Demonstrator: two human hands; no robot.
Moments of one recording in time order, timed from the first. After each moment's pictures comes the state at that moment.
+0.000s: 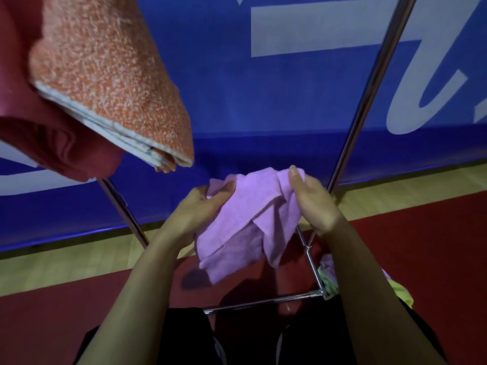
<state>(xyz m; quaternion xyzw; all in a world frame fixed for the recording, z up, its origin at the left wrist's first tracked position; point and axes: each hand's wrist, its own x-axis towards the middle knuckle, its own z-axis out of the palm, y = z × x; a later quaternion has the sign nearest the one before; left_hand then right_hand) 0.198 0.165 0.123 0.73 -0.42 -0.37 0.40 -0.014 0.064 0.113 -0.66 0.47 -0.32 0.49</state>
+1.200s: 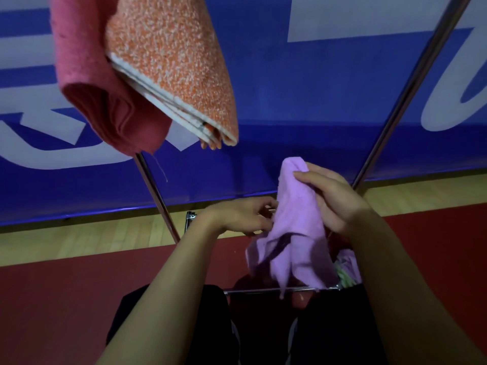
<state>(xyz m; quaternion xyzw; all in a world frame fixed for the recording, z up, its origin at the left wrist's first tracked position) 0.198 0.168 0.101 0.62 -0.61 -0.48 0.13 0.006 0.097 0.131 -0.48 0.30 -0.32 0.76</state>
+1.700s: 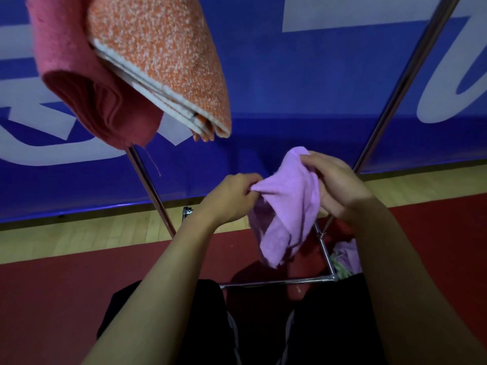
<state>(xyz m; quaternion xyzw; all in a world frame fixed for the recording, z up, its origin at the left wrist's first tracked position) 0.202 0.171 0.103 0.68 -0.65 -0.23 0.25 -0.004 0.073 0.122 -0.50 0.32 -0.32 0.74</state>
